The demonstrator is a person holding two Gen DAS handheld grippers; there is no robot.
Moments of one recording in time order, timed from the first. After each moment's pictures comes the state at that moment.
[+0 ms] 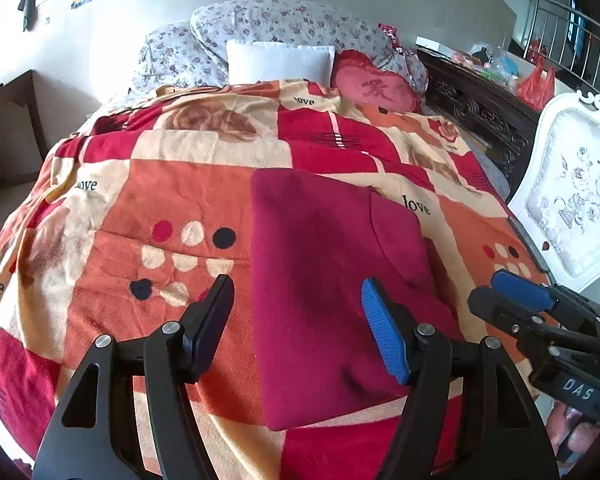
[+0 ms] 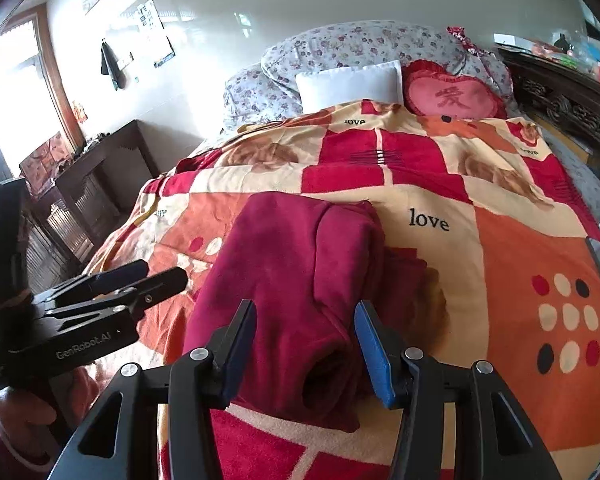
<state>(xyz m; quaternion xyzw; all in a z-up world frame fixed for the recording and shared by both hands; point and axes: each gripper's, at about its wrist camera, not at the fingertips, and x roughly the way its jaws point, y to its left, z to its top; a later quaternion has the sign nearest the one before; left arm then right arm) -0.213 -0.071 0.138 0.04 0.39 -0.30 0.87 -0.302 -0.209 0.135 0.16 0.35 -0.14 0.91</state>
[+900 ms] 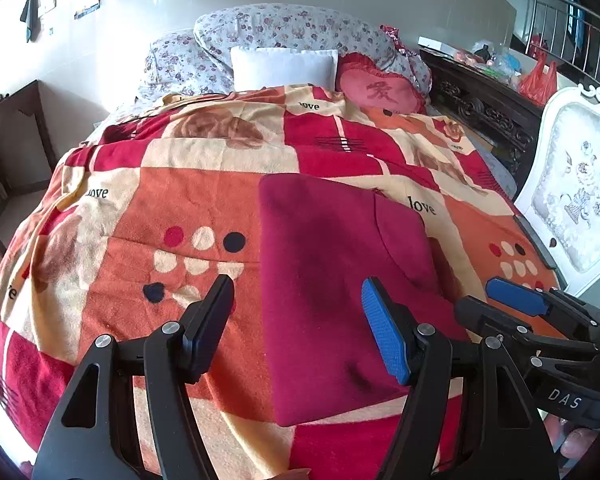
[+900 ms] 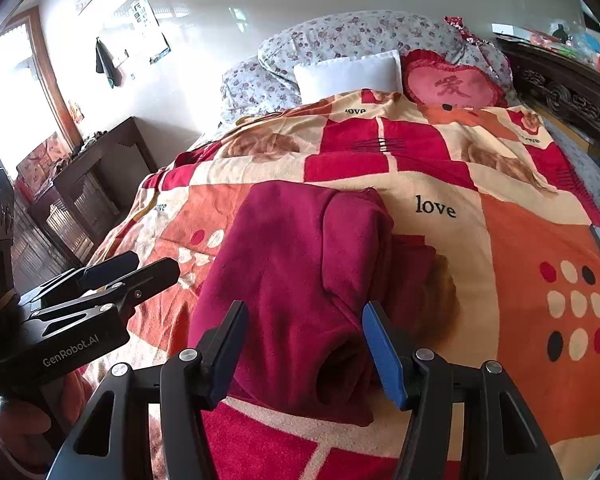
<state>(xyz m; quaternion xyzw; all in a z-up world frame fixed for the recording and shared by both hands) -0.221 -0.072 0.143 0.06 0.38 -0.28 0.88 -0.297 -0.206 0.126 0.18 0.36 -0.14 0.90</state>
